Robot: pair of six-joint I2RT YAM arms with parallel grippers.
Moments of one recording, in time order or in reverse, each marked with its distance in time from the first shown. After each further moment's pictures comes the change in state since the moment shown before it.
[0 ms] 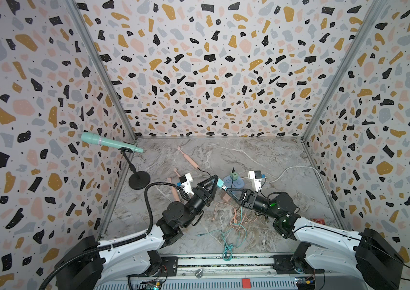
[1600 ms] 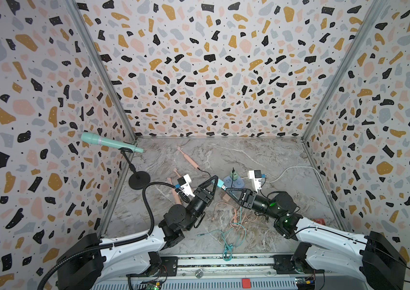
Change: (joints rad) left arm -0.061 0.016 0.000 0.032 -0.126 0.152; right arm 0.024 -0.047 0.034 -0.115 0.039 -0.043
